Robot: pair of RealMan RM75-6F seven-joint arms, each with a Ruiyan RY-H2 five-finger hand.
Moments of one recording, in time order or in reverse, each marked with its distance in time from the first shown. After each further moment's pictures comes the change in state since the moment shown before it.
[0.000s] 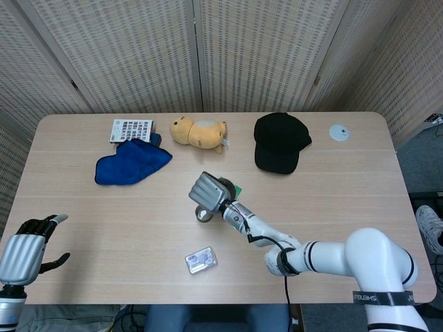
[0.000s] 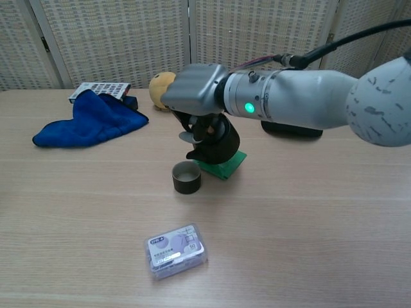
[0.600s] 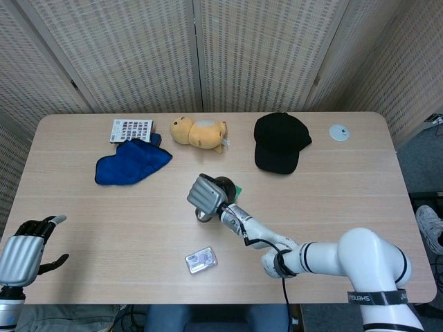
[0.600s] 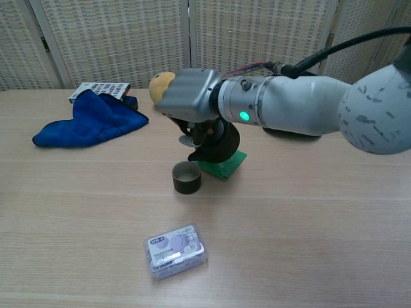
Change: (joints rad) left arm 0.008 -0.004 0.001 0.009 0.002 0.005 -0.002; right arm 0.034 -0.018 -0.038 0.004 0.033 0.023 -0.101
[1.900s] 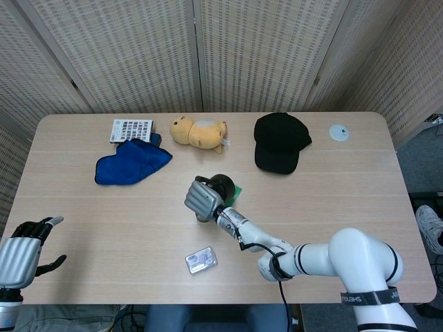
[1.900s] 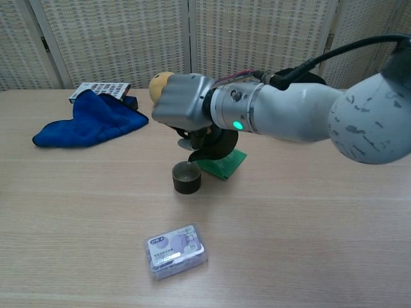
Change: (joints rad) left arm 0.014 0.000 0.000 0.009 0.003 0.012 -0.009; right arm 0.045 -0.024 -0.042 -0.003 0.049 0.037 -0.123
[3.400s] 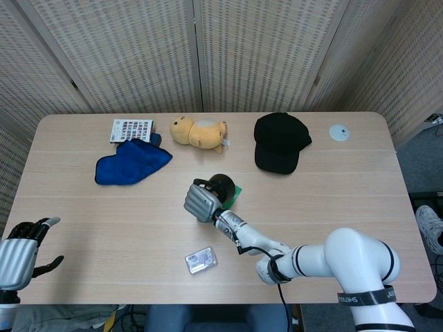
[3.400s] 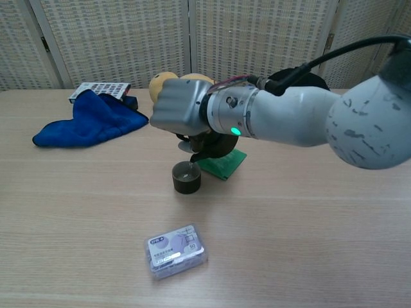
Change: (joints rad) left arm 0.013 0.004 -0.001 0.002 0.003 0.012 -0.006; right arm 0.030 -0.003 -0.031 -0.028 0.048 0.024 -0.092
